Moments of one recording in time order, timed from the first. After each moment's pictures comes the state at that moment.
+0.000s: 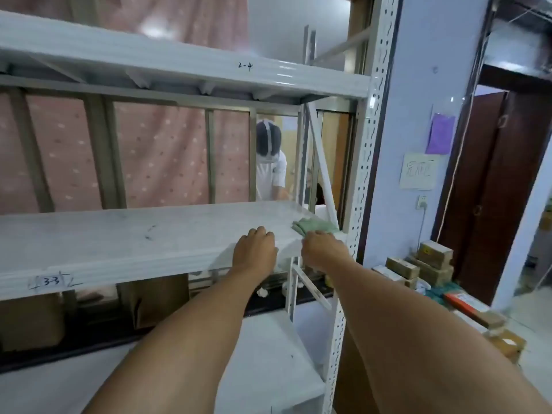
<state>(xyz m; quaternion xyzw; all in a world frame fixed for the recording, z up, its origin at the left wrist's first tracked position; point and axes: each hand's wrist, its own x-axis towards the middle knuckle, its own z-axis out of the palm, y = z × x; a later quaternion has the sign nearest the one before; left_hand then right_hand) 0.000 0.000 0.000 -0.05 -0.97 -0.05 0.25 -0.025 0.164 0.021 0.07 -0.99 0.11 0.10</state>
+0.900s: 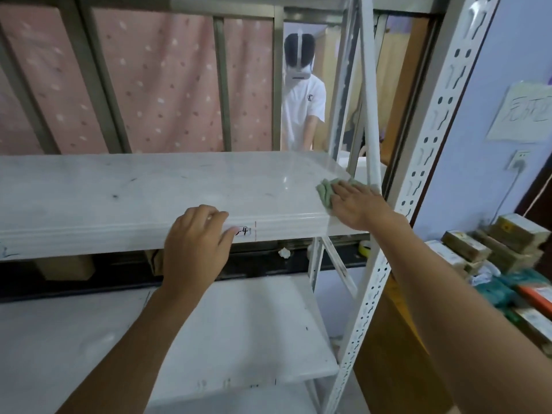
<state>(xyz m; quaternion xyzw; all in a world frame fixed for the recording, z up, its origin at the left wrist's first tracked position) -0.027 -0.061 -0.069 0.01 -0.86 0.00 0.51 -0.215 0.211 -0.012 0.22 -0.97 0.03 0.05</state>
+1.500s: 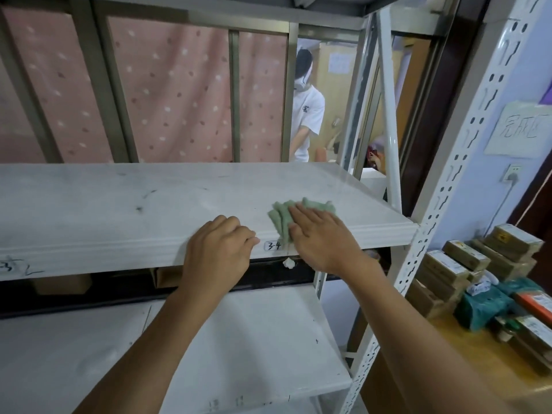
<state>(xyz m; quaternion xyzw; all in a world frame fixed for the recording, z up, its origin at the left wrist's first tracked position) -0.025 -0.094 -0.050 -0.06 -0.86 -0.06 0.50 -0.117 0.103 -0.023 0.30 -0.94 0.09 0.09</state>
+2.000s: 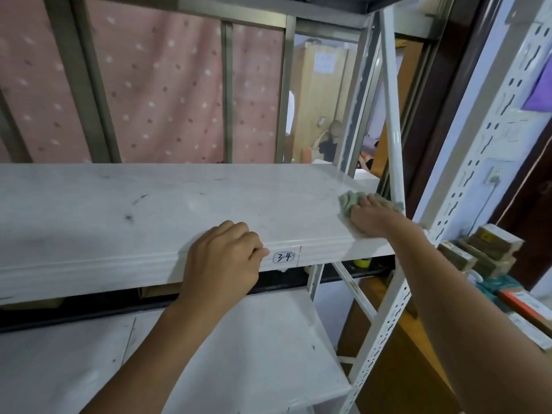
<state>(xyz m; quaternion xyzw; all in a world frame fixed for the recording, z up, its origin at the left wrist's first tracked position) -0.031 -0.104 -0.040 -0.09 -0.87 -0.10 0.47 -0.223 0.163 0.003 0.05 -1.00 0.04 -0.02</state>
